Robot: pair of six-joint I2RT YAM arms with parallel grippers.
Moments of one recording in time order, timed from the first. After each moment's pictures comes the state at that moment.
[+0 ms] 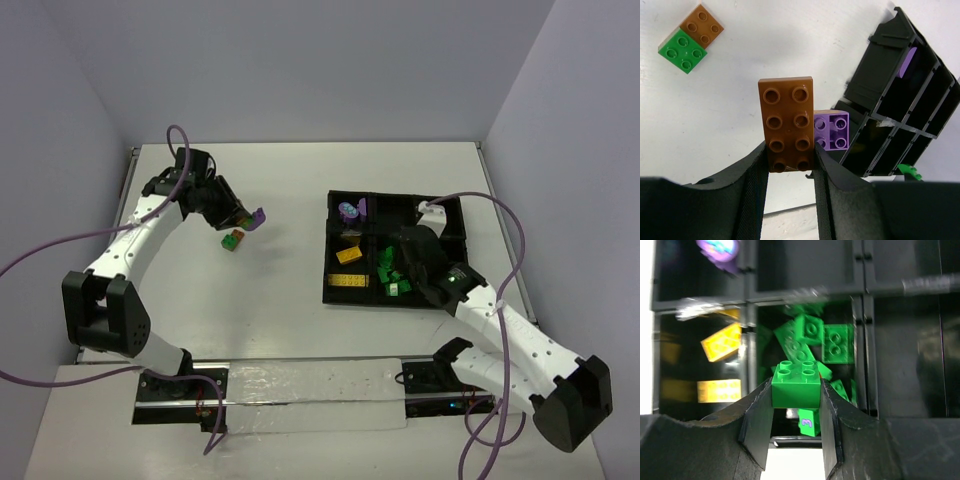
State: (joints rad) left arm -0.23 1.52 1.31 -0.76 0.21 -0.78; right arm 0.57 0.90 0.68 -0.46 0.46 0.54
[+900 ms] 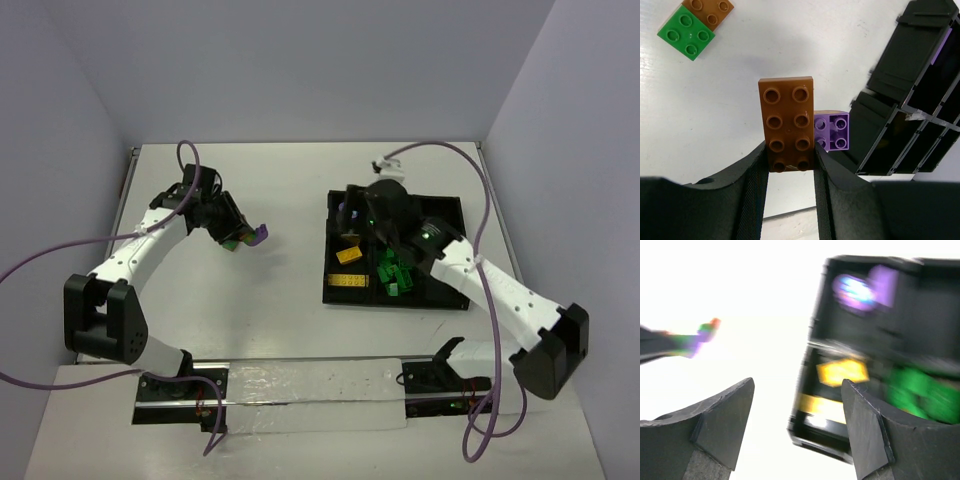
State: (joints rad) left arm -0.26 1.48 1.17 -0.68 0.20 -0.75; right arm 0.68 1.19 1.09 -0.47 0.33 0.57
